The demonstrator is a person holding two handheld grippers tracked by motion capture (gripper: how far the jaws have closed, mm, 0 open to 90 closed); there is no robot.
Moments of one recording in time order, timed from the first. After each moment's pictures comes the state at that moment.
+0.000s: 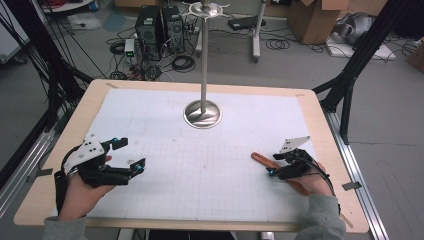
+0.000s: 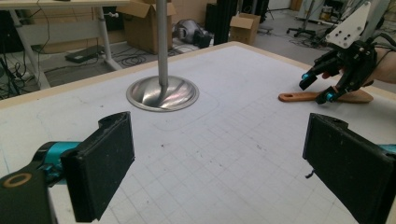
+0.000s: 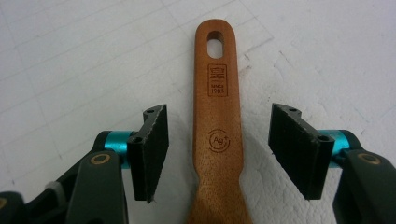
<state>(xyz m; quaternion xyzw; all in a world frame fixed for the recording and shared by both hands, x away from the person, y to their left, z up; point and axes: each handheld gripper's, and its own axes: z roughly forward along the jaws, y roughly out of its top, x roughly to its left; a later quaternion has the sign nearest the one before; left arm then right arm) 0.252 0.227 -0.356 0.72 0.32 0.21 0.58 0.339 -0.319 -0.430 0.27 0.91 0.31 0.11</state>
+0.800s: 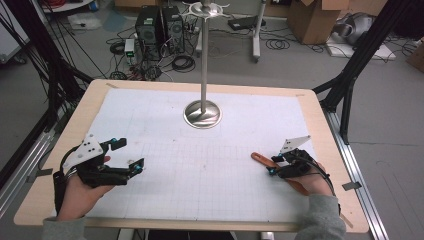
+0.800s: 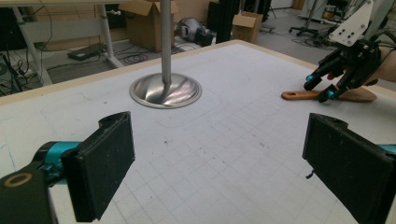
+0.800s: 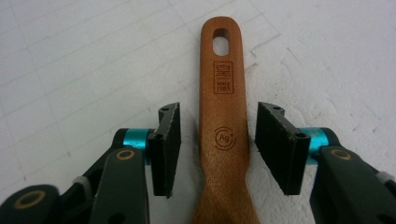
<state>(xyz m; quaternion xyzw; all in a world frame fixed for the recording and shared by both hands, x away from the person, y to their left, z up) 0.252 0.230 -0.358 0.72 0.32 0.21 0.57 0.340 -0.321 -0.431 0.27 0.91 0.31 0.09</state>
